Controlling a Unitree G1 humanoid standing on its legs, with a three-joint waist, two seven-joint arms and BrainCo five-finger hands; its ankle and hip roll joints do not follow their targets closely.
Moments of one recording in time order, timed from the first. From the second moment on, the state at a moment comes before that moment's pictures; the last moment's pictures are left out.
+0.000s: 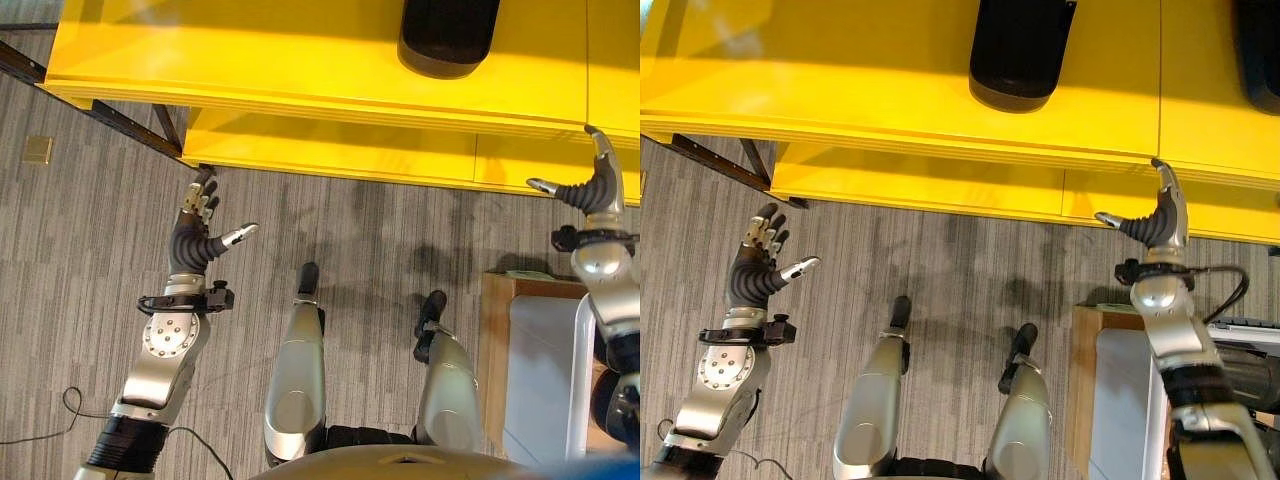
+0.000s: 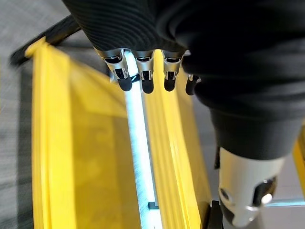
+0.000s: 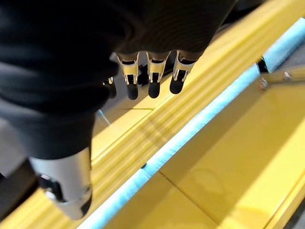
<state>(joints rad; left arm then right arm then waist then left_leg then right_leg) 0.09 0.55 -0.04 -0.18 -0.30 -0.25 0.29 -0.23 -0.64 0.00 0.16 -0.06 -0.07 -0.39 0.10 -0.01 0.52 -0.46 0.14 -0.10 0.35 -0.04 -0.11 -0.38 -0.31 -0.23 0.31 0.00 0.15</state>
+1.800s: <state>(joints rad) -0.36 0.71 -0.25 0.11 0.52 -0.16 0.42 0.04 -0.41 -0.07 -0.12 0.19 -0.29 -0.40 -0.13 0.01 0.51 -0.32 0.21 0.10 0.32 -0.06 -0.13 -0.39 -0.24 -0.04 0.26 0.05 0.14</state>
